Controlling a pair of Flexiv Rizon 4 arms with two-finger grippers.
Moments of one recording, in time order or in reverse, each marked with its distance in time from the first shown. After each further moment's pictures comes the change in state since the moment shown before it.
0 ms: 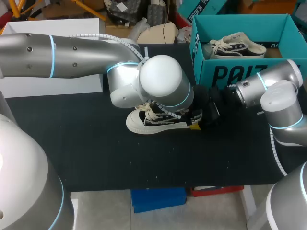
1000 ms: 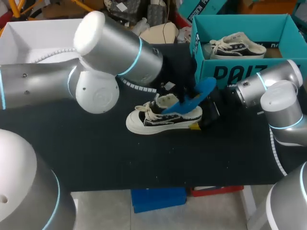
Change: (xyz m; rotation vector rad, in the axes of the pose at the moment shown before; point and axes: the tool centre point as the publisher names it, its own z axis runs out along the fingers) left arm 0.009 -0.065 -0.175 0.478 0.334 -0.135; right arm 0.000 0.001 0.000 -0.001 0.000 -0.001
